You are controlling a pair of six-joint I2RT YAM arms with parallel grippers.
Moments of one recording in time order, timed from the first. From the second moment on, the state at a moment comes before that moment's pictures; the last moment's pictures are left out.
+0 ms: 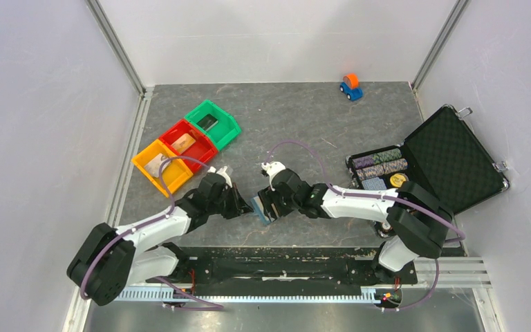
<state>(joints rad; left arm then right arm) -0.60 1.15 0.37 0.01 0.24 -0.83 1.00 1.57 0.83 -0.09 0.07 0.36</state>
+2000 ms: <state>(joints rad) -0.60 1.06 0.37 0.00 0.27 -0.85 1.03 1.56 0.92 -0.22 0.34 0.33</state>
